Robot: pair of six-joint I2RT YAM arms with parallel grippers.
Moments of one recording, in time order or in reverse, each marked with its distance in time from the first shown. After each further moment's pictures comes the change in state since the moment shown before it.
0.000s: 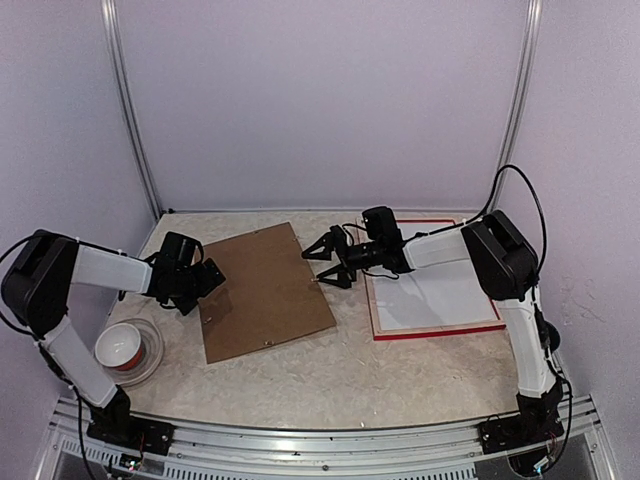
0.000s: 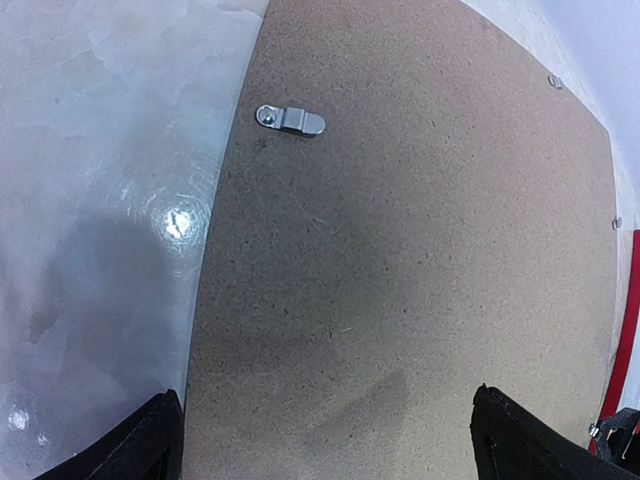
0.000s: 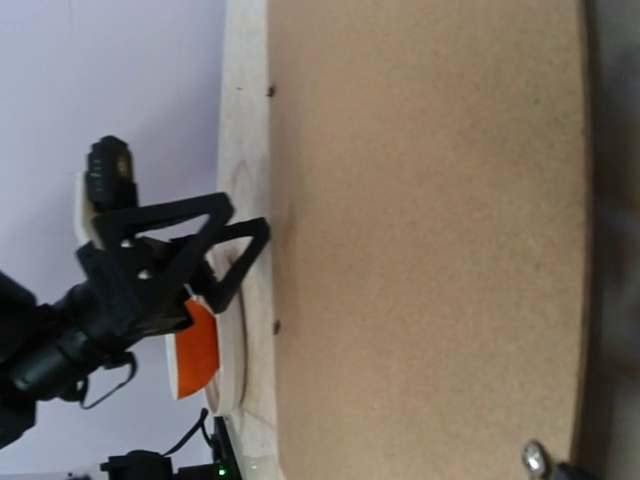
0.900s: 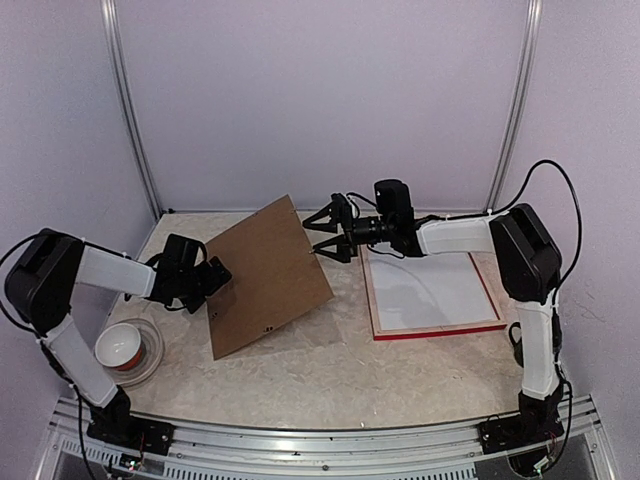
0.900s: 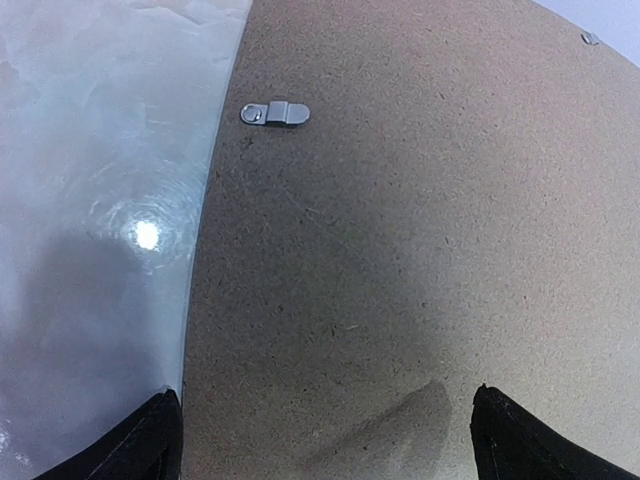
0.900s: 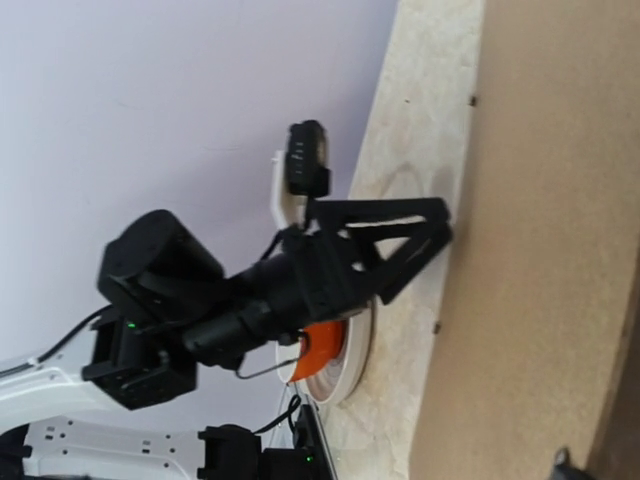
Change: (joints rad) left arm -0.019 0.019 -0.021 0.119 0.039 0.005; right arm -0.001 -0.164 -0.023 0.078 -0.063 0.048
